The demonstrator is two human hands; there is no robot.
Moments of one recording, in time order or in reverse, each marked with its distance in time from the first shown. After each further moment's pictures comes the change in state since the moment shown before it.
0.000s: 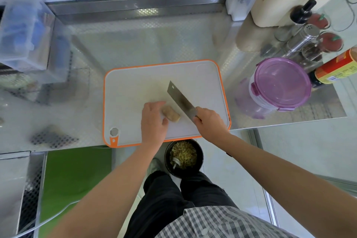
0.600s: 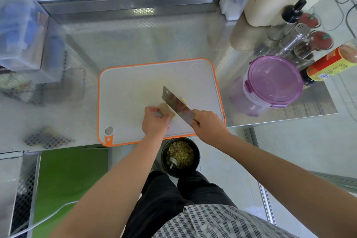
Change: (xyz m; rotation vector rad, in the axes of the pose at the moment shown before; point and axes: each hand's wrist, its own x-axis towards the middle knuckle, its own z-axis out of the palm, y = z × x) left_hand 0.000 0.022 0.019 -0.546 -0.042 -0.649; right_hand -0.023 0.000 -0.016 -0.089 -0.047 -0.071
